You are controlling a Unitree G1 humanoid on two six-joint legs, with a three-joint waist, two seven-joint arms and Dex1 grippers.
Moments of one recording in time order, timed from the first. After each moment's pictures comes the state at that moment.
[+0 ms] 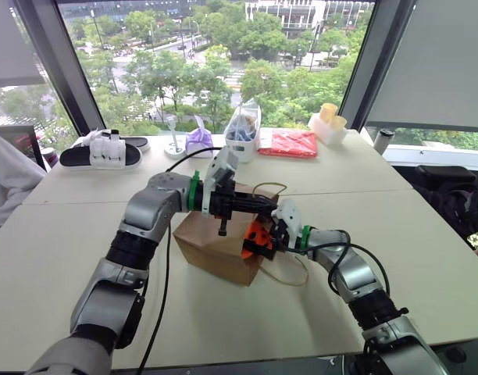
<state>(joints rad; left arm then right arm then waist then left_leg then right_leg) -0.94 0.36 -0.15 0.22 -0.45 0.52 -1.34 -0.55 -0.34 0.20 0.23 0.20 0.17 0.84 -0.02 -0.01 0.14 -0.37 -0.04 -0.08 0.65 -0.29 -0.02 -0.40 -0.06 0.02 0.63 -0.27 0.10</state>
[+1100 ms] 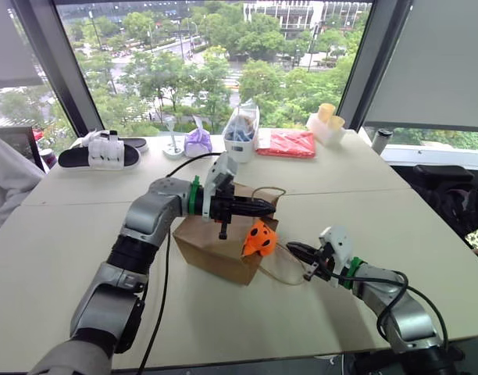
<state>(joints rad) -0.91 0.36 -0.16 0.23 -0.44 0.51 -1.33 -0.21 -0.46 0.04 -0.02 0.24 0.28 0.72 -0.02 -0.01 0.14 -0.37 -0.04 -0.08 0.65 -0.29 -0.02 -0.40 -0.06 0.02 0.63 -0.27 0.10</state>
